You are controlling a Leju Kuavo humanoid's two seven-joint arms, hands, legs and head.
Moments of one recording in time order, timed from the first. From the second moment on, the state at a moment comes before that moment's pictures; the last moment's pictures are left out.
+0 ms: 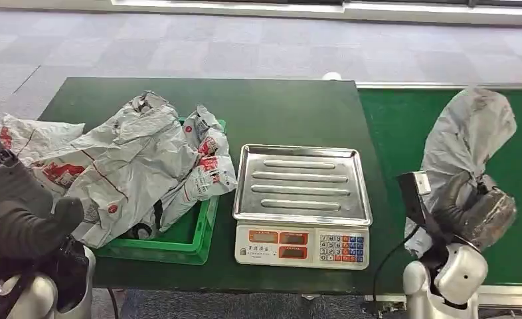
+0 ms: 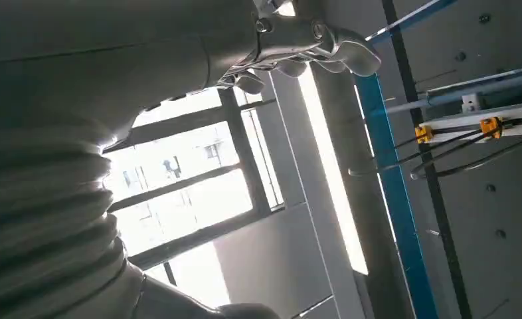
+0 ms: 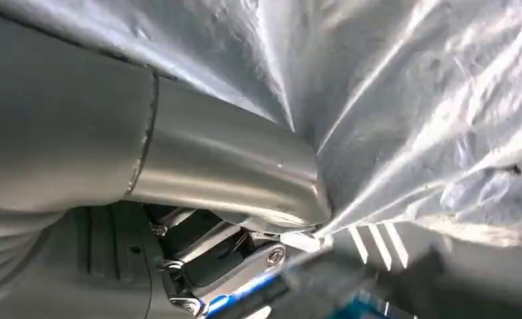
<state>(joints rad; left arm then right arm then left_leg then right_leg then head) -0.14 -0.11 -0.09 -2.01 -0.16 -0.08 -0.70 -0.08 0.07 -0.23 -1.58 1.57 -0.49 0.21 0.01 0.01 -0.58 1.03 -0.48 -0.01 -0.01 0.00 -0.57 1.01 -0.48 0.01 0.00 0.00</state>
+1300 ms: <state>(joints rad) -0.19 -0.09 -0.17 -1.93 -0.11 -0.07 -0.70 -0.39 0.10 0.27 -1.14 1.46 -0.32 0.04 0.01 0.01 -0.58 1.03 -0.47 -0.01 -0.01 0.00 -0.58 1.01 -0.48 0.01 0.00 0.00</state>
